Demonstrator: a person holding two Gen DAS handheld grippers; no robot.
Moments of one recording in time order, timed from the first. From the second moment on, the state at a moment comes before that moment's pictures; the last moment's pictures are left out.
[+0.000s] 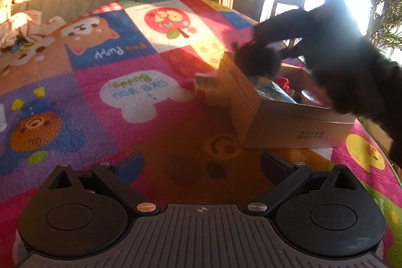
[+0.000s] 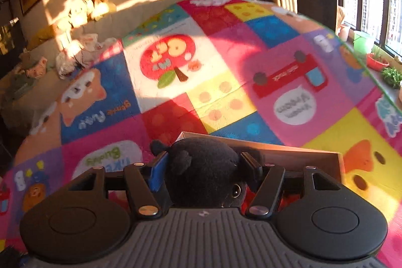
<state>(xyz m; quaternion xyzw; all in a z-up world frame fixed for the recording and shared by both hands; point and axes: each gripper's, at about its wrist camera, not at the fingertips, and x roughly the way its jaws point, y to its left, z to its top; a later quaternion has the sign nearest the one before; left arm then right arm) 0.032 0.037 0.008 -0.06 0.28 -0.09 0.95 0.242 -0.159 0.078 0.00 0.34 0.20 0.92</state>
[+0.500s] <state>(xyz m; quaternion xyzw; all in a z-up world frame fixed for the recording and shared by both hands) 0.032 0.043 0.008 -0.08 0.28 -0.10 0.95 0.219 -0.181 0.075 -0.04 0.39 0.22 0.89</state>
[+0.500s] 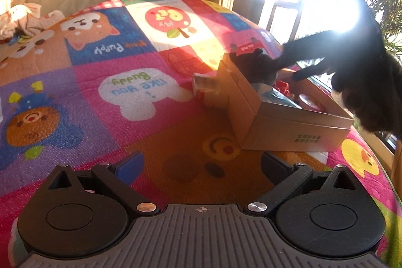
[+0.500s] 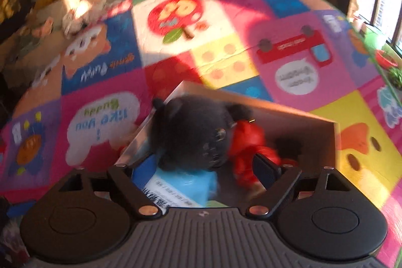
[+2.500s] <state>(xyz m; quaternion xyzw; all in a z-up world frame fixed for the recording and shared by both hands) -0.017 0.073 0.022 -0.05 0.32 -0.01 0.95 0.004 -0.150 0.066 -0.12 0.39 0.37 0.83</state>
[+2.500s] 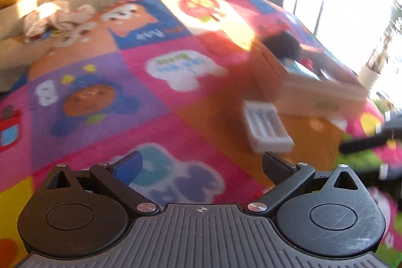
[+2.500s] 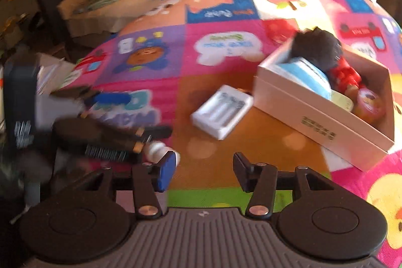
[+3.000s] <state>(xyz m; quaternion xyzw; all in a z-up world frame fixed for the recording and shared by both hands) -0.040 0.096 0.049 -0.06 0.33 0.08 0.94 -0.035 -0.086 0.034 -0.20 0.35 0.38 0.83</state>
